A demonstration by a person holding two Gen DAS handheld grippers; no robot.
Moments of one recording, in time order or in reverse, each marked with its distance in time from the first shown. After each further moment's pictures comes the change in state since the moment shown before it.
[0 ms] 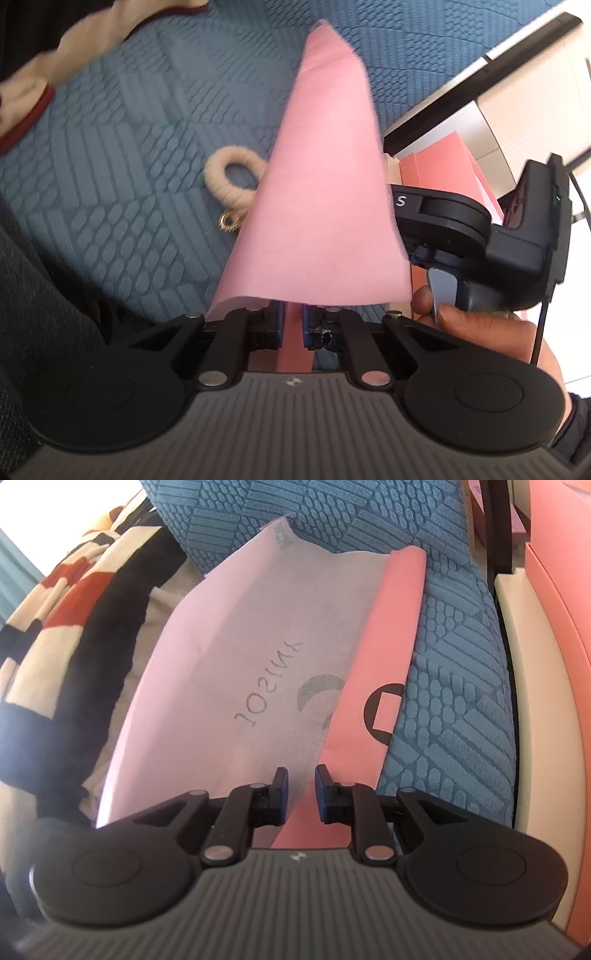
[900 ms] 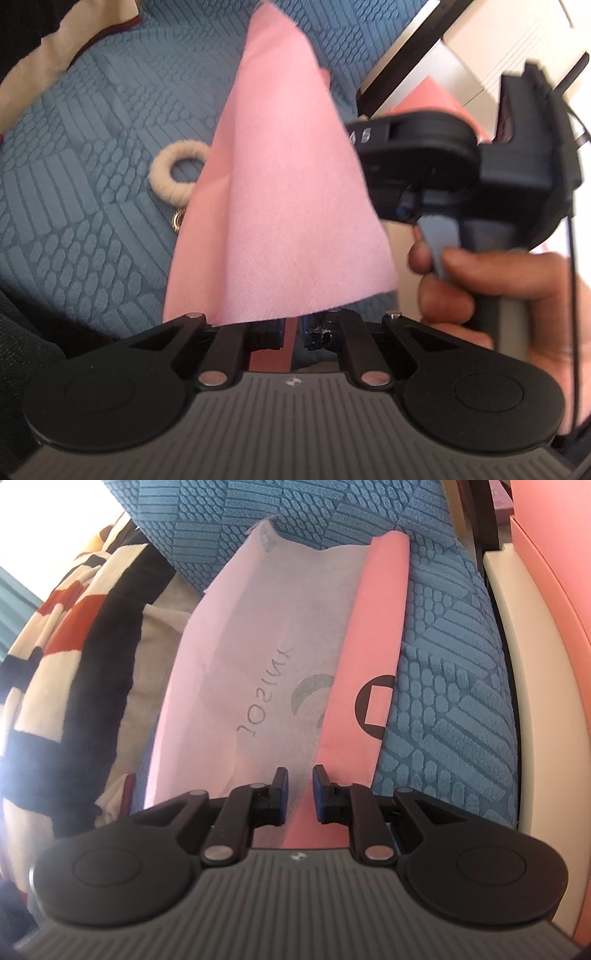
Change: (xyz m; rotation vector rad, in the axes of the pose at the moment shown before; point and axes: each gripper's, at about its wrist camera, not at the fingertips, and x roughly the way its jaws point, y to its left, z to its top) left arm 0.036 -0.014 -0.010 0.208 0.044 0.049; right arm 0.001 -0.009 0.000 0.074 0.004 0.037
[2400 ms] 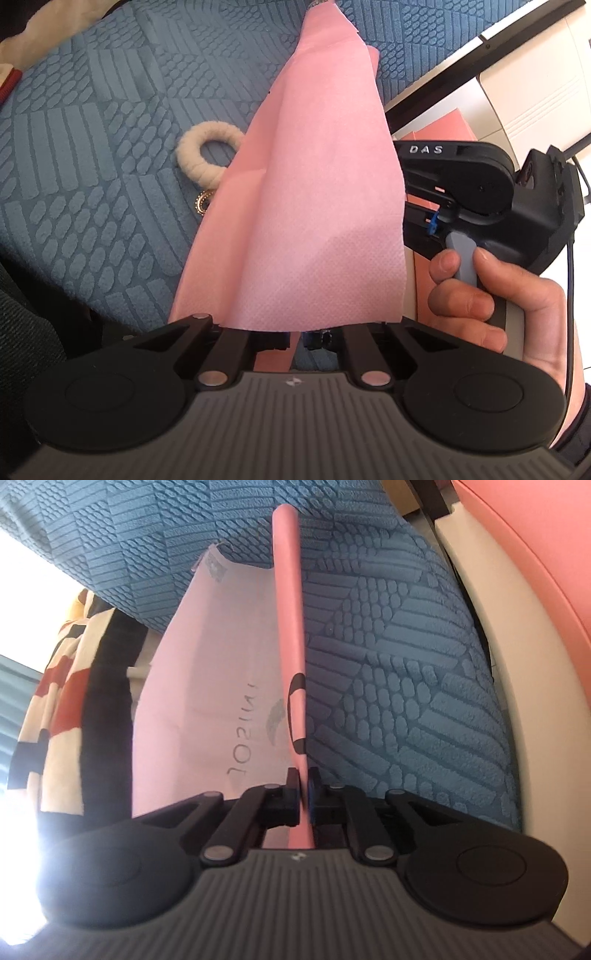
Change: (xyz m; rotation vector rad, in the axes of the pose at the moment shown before) left arm -0.005 0.025 0.000 -0.204 0.006 -0.075; right arm 0.004 -0.037 0.015 0.248 -0.020 0.079
